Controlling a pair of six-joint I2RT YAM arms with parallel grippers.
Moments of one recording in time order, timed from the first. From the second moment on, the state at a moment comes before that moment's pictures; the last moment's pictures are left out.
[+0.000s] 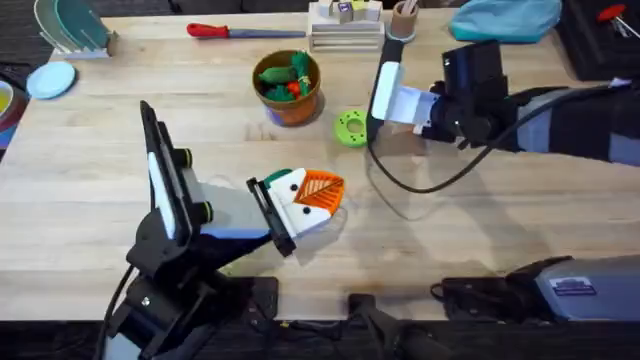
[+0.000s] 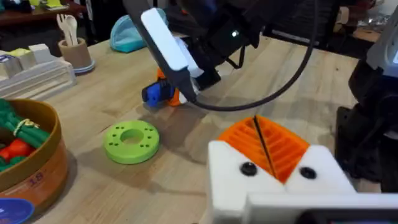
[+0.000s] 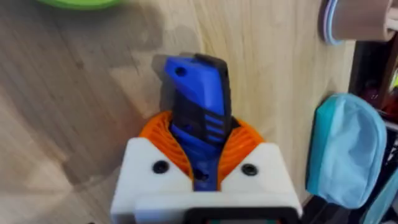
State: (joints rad) left arm -0.50 0.01 0.01 -0.05 0.58 -0.07; right arm 0.30 1.58 0.72 -0.03 0.20 -1.13
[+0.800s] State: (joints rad) left arm -0.50 0.01 0.01 -0.05 0.58 -0.08; right arm 0.40 1.53 0.77 -0.19 0.23 -0.82
